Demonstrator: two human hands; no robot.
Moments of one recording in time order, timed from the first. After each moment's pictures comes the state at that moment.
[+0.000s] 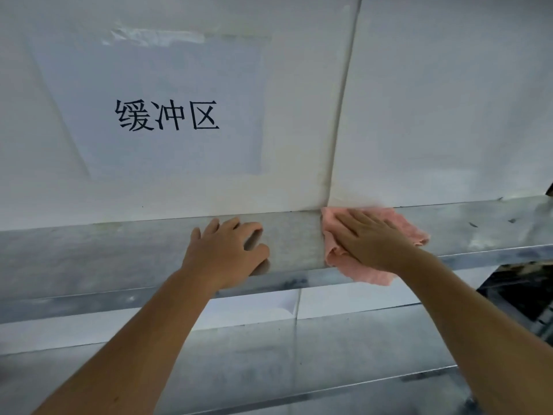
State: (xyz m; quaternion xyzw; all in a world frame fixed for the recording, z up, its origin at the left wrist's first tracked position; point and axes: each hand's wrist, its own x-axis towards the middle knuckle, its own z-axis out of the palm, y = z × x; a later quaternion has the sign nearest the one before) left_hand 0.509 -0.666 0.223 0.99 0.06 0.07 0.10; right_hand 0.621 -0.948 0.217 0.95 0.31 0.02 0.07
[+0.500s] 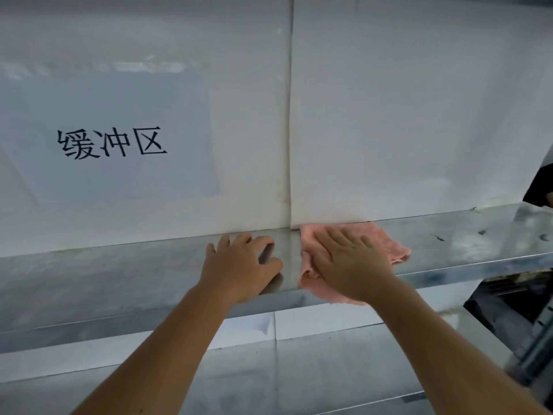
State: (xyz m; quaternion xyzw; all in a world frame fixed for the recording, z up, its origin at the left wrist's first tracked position) left_hand 0.555 -0.759 0.226 0.99 0.05 0.07 0.11; right_hand 0.629 -0.985 0.201 0.97 0.26 0.04 -0.03
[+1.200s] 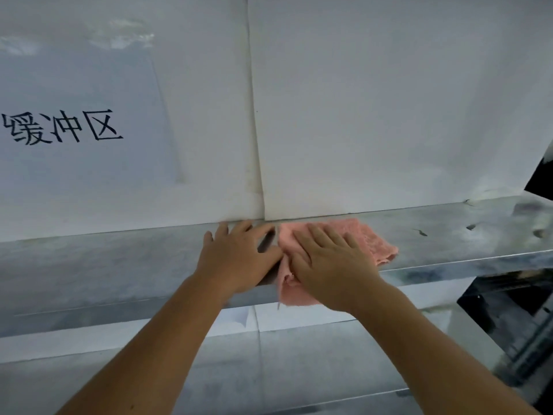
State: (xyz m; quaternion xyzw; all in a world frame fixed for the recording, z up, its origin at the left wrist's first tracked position) left_hand 0.584 -0.814 0.218 0.99 0.06 0.09 0.09; right_hand 0.620 -1.009 0.201 0.95 0.30 0.02 -0.06
